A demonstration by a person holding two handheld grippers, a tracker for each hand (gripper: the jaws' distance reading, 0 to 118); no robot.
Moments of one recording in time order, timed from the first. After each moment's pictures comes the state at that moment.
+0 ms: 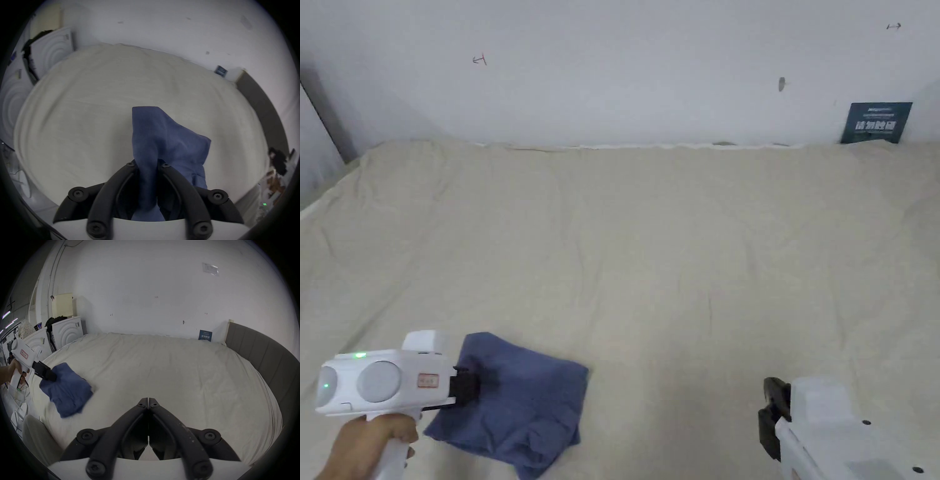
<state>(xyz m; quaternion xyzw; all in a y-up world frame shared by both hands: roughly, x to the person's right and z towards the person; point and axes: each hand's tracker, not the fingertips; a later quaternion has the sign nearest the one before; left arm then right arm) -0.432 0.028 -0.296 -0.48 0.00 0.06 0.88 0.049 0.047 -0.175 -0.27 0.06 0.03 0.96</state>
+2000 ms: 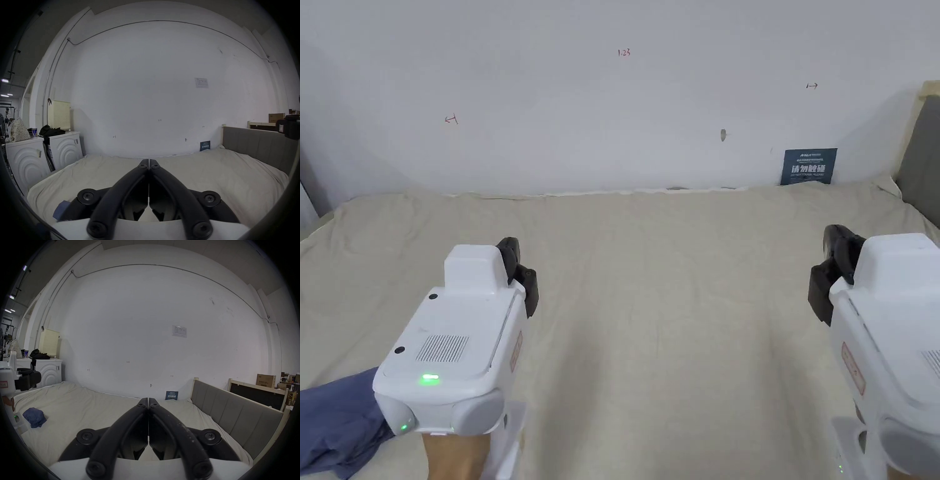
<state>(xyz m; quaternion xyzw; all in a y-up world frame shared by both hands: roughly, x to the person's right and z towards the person) -0.188 0.191 -0.182 0.00 -0.02 -0.04 1.00 0.141 0.217 -0.113 -0.01 -0.06 0.06 1.00</state>
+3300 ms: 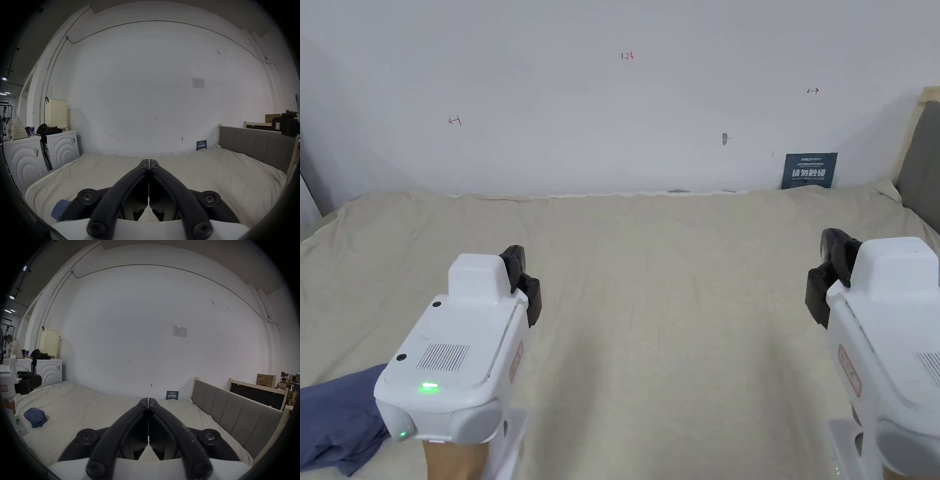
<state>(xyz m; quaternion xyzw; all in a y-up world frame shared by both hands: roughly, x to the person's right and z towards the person) -0.200 0.186 -0.173 0.00 -0.03 -0.04 1.00 0.133 0.217 -0.109 -0.01 -0.06 0.06 1.00</state>
